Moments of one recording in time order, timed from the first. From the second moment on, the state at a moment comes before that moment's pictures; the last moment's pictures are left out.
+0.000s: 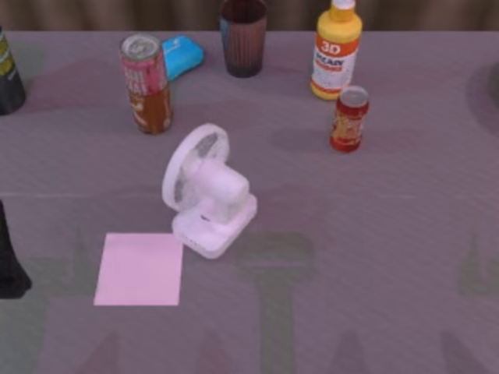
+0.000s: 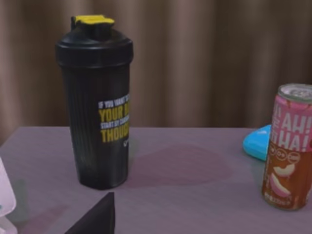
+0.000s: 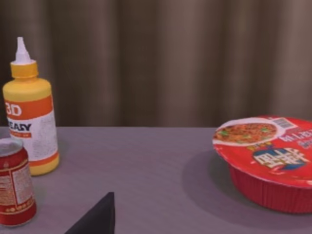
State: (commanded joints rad) left arm 0.00 0.00 0.00 0.00 0.00 0.00; right arm 0.00 0.00 0.00 0.00 0.00 0.00
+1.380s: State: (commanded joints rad) left arm -0.36 1.53 1.48 -1.20 0.02 0.10; right arm 0.00 0.00 0.00 0.00 0.00 0.00
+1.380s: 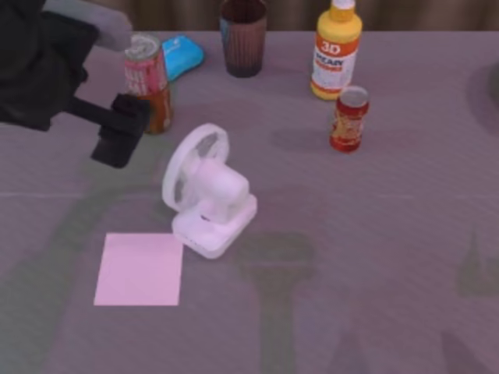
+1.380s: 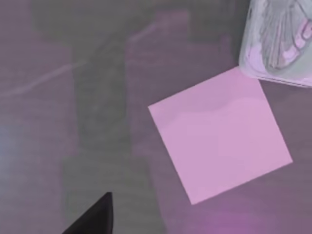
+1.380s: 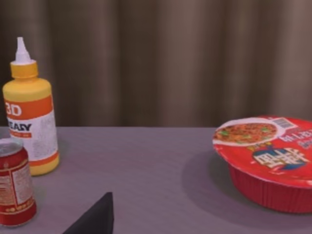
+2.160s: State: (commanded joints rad) left arm -0.51 2.28 2.34 -1.65 -0.01 0.11; right arm 0.00 0.00 0.00 0.00 0.00 0.00
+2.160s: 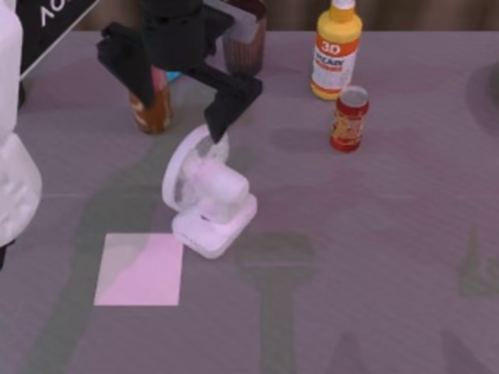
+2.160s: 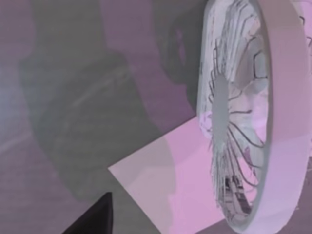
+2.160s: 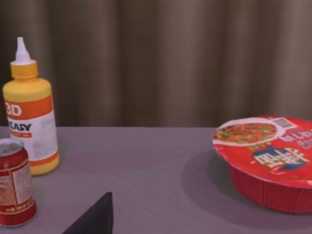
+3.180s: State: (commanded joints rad) left arm -0.50 2.22 2.05 -1.41 -0.01 0.12; right arm 0.00 0.00 0.00 0.00 0.00 0.00
